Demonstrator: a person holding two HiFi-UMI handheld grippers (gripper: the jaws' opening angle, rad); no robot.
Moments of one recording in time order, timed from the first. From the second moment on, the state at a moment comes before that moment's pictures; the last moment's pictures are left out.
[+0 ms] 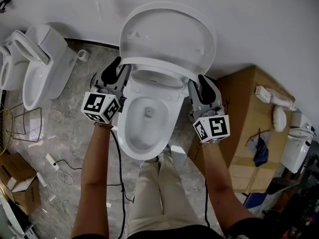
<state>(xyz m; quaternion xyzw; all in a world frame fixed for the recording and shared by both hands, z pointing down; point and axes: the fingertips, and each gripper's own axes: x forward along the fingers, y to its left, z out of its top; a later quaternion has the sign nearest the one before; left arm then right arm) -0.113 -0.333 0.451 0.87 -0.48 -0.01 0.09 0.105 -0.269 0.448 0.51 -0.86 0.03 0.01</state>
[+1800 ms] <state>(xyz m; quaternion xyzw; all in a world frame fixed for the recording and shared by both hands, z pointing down) -0.154 -0.176 0.492 0.86 -0.50 0.04 0.09 0.054 -0.117 0.466 0.48 -0.88 0.00 0.01</state>
